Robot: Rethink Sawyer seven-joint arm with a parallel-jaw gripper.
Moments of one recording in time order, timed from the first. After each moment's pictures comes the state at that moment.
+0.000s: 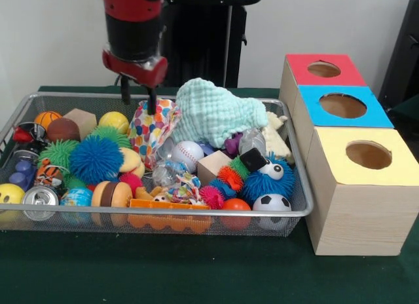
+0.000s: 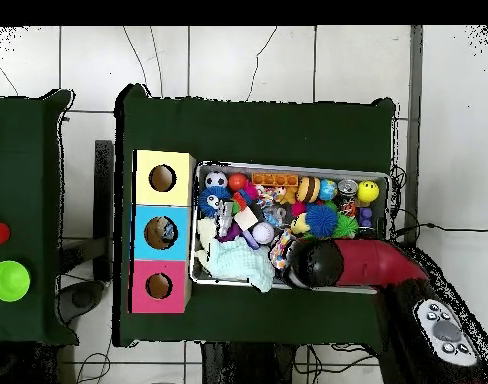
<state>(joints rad) -0.63 -0.63 0.25 1.77 -0.54 0.62 2.26</state>
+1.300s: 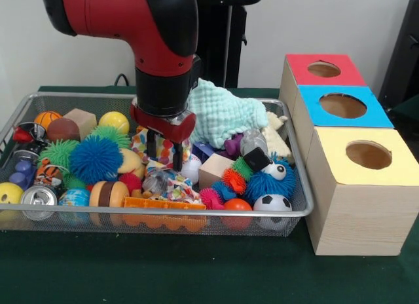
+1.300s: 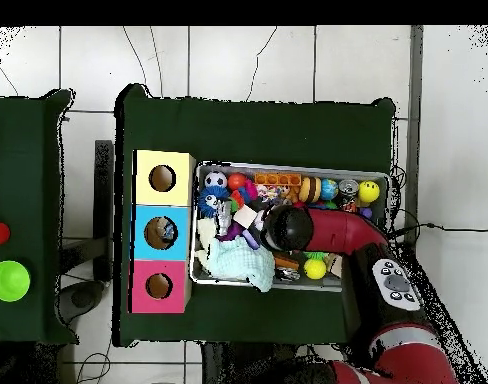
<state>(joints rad) -0.46 -0.47 0.12 1.57 -0.34 0.51 2.26</state>
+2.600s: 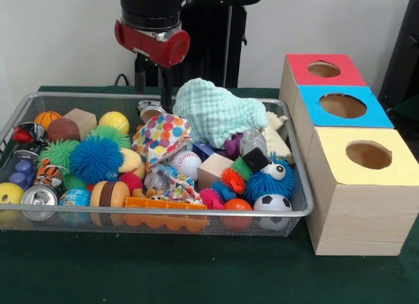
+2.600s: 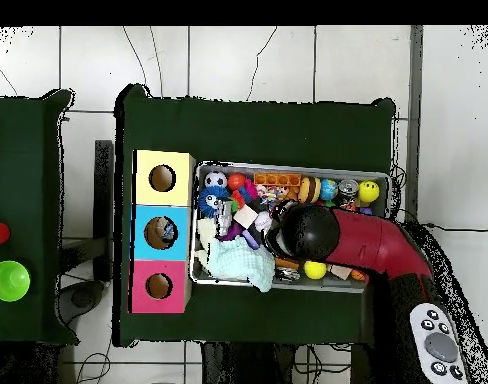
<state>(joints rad) -0.45 -0.76 0.09 1.67 -0.22 0.65 2.26</state>
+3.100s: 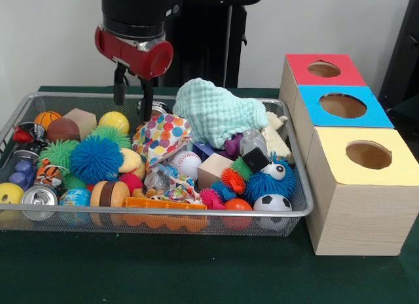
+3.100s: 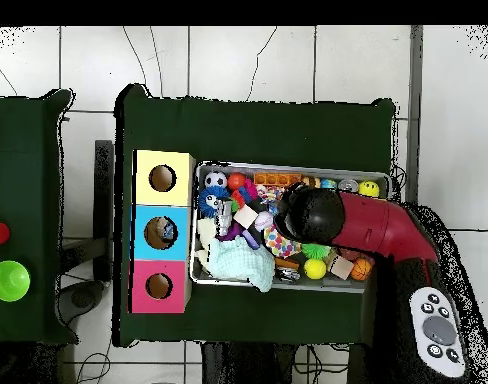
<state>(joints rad) -0.41 -0.69 0.02 1.53 -0.22 0.65 2.26</state>
